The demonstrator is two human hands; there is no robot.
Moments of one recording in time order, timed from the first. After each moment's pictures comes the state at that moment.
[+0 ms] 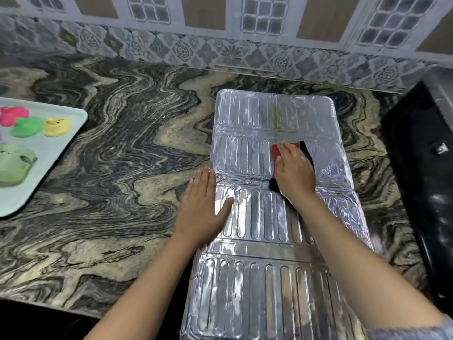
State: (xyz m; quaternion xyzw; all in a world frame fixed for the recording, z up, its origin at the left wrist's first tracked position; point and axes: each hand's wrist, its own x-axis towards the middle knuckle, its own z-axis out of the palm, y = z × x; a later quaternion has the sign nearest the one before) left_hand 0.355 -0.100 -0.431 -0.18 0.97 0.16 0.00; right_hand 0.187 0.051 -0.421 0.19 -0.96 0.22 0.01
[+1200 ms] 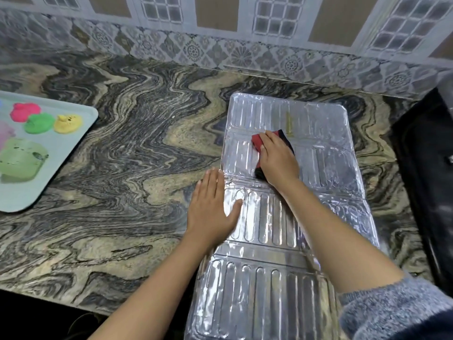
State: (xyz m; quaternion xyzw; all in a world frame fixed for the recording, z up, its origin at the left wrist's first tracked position) left_hand 0.353 -0.095 -0.433 -0.19 0.97 0.17 0.00; right_hand 0.173 -0.003 -0.415 0.27 -0.93 0.23 -0.01
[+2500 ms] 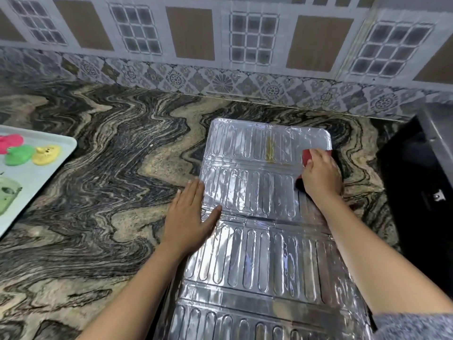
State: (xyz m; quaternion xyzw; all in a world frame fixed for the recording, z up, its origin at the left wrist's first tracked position) left_hand 0.295 -0.109 -0.427 -0.21 0.97 0.15 -0.02; right_hand 0.067 0.098 -0.420 0.13 -0.96 0.23 0.05
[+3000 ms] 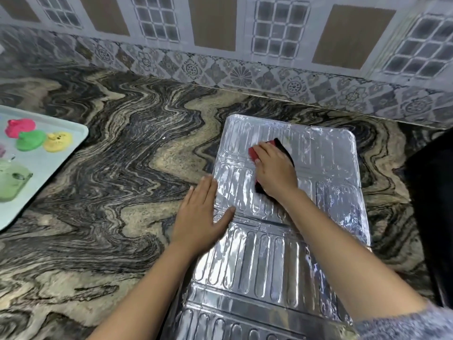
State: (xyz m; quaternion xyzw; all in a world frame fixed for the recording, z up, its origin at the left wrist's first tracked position) left_hand 0.294 -0.108 -0.423 -0.21 0.96 0.17 -0.02; right_hand 0.107 -0.009 -0.416 0.36 -0.91 0.20 -0.01
